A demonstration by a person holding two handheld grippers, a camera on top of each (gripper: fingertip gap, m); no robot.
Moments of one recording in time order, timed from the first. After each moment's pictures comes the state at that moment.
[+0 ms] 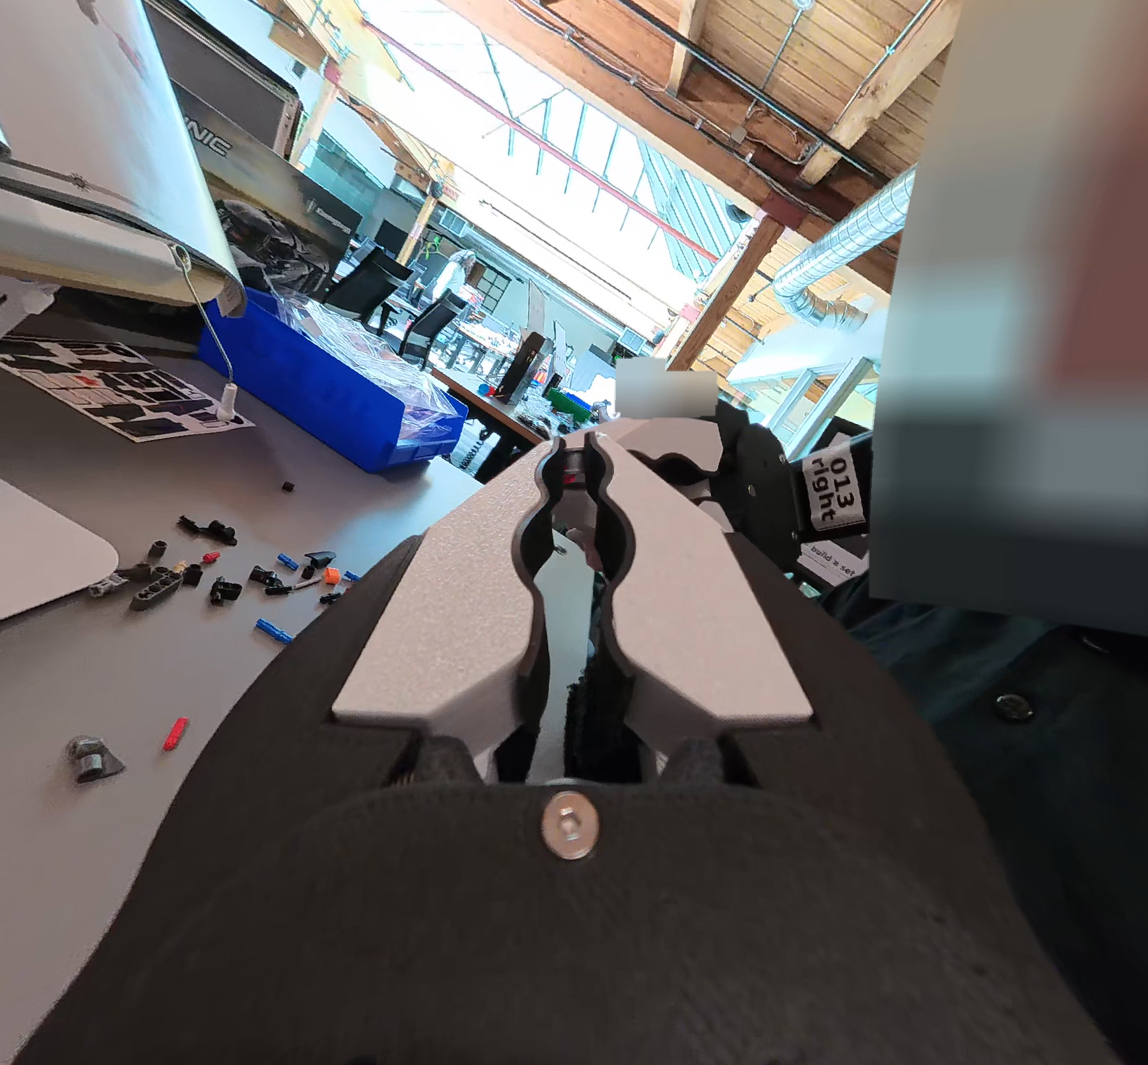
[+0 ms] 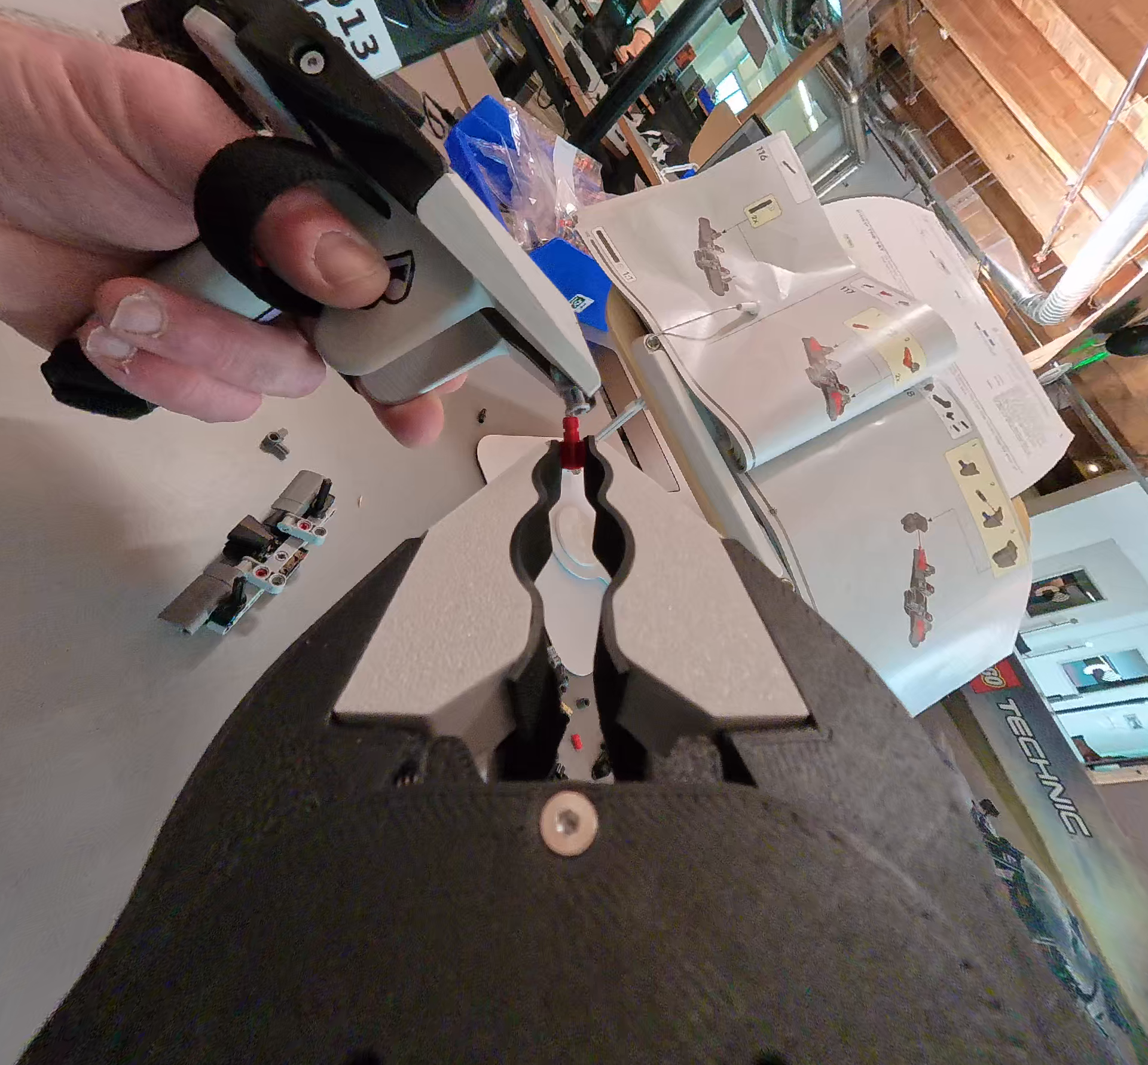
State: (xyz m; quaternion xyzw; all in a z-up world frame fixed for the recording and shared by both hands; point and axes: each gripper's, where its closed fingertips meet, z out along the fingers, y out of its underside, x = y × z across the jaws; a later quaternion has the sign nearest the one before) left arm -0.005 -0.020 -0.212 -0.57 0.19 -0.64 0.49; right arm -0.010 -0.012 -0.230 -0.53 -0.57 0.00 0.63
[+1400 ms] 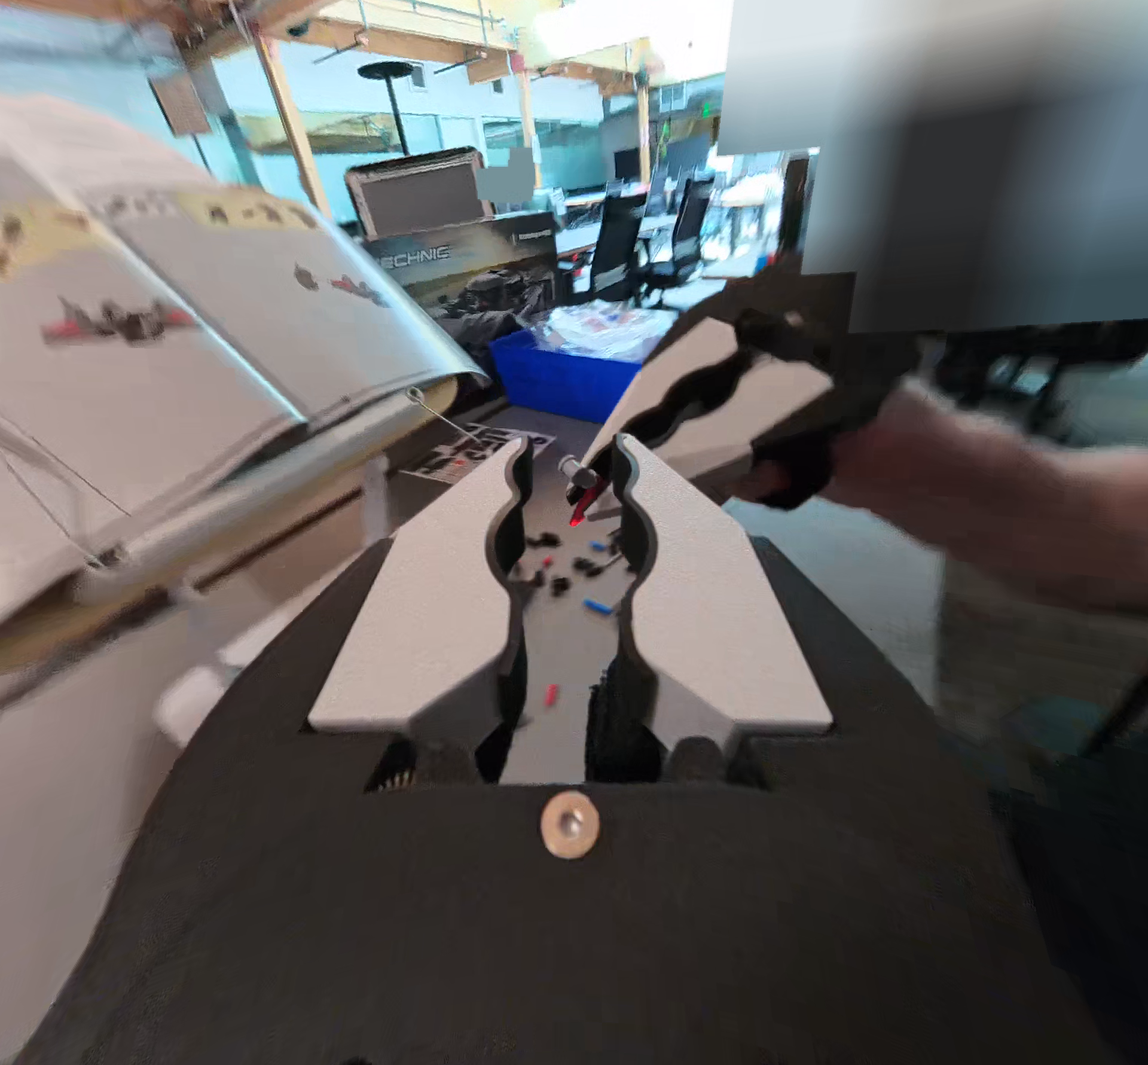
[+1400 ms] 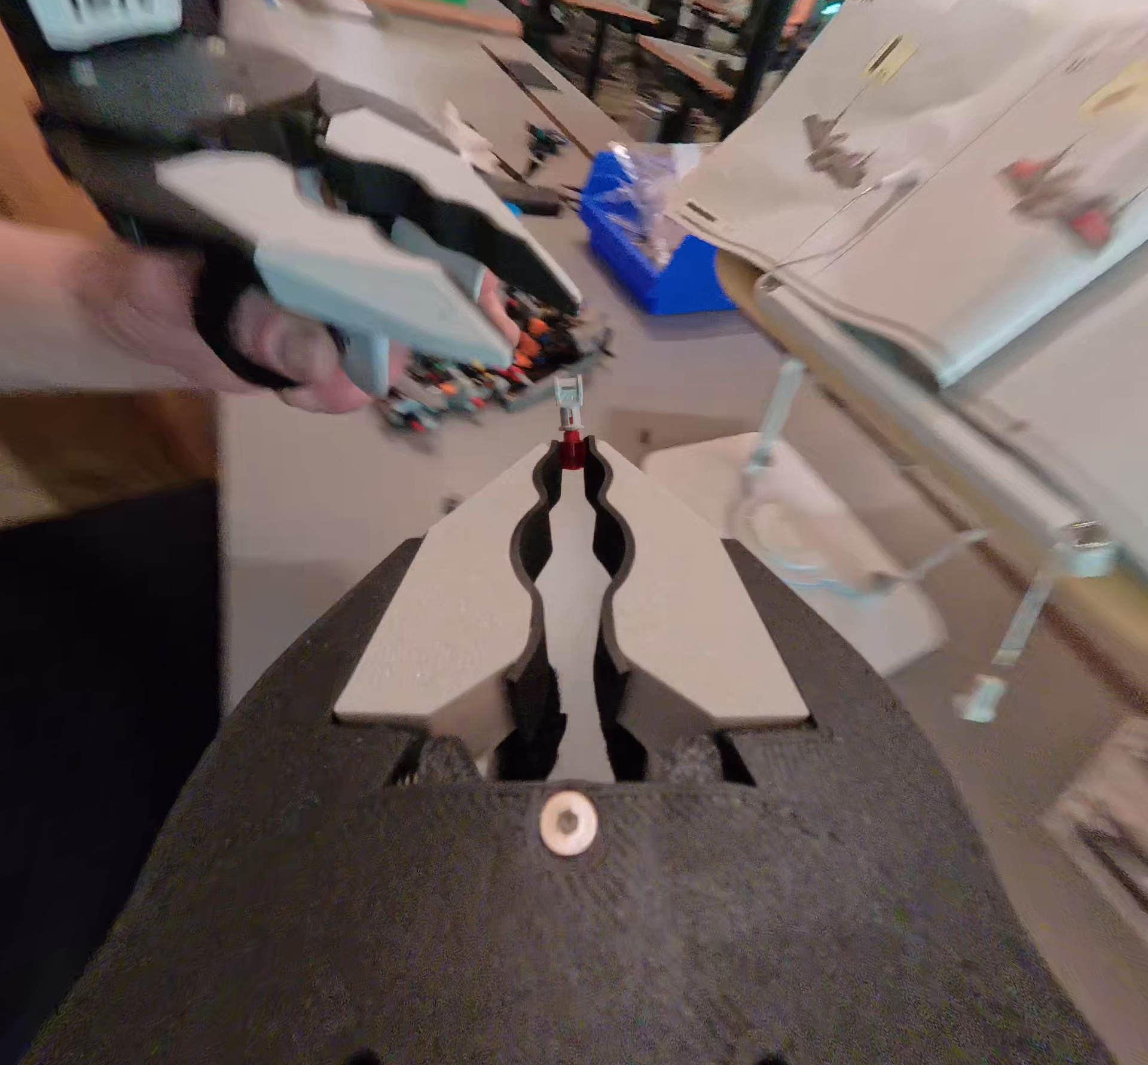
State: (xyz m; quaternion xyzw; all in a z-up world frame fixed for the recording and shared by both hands) left arm -0.007 -0.008 -0.208 -0.61 0.35 -0.28 0.65; right arm -0.006 0.003 -0.243 -0.62 -0.51 0.27 0.53
